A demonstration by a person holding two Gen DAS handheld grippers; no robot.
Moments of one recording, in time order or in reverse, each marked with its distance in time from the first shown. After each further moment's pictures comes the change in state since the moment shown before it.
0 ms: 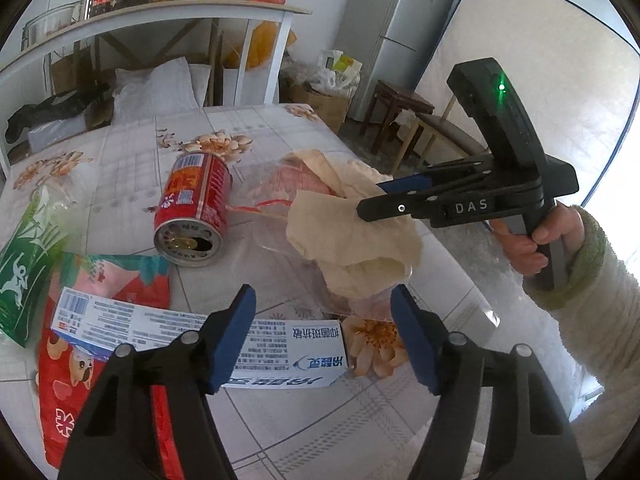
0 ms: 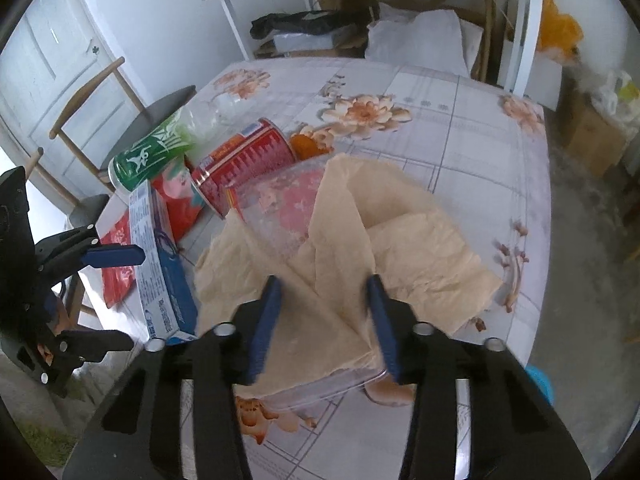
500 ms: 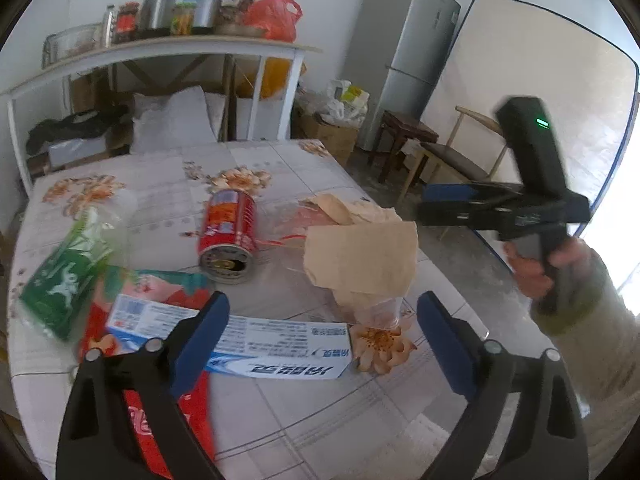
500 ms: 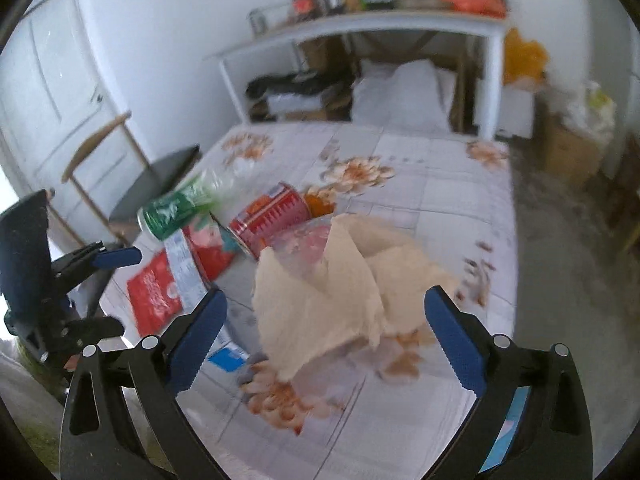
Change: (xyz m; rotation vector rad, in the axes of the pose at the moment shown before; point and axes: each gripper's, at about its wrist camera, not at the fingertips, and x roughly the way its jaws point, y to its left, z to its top) left arm -0.048 0.003 0.001 -0.005 -0.102 0.027; right arm -0.046 0.011 -0.006 0.040 -0.173 -0.020
